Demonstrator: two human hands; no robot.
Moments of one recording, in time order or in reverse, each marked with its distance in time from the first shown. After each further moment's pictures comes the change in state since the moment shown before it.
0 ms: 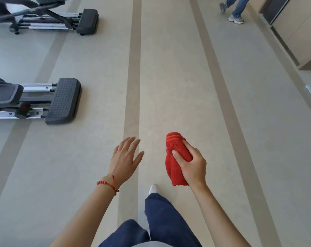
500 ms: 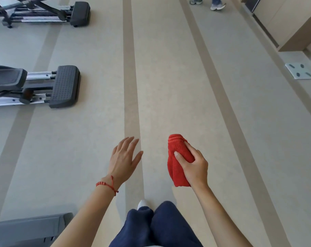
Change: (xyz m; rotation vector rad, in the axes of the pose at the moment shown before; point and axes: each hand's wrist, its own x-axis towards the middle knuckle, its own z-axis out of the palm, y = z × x) left_hand -0.252 -0.013 0.000 -0.031 -0.006 0.064; right_hand -0.264 0.048 -0.020 -0.014 0.071 0.059
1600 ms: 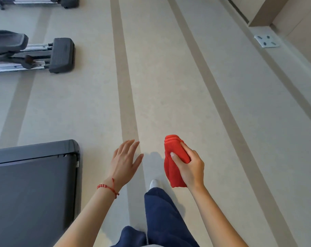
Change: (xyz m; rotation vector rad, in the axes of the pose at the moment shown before) left_hand -0.531 0.068 0.079 -0.011 -0.033 0.061; right_hand -0.510 0.175 -0.123 0.005 0.028 0.038
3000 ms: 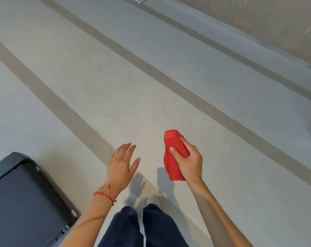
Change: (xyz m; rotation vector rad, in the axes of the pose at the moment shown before) left_hand -0.413 0.103 0.038 0.034 -0.374 0.531; right_hand -0.496 0.155 -0.110 0.075 0.632 0.281
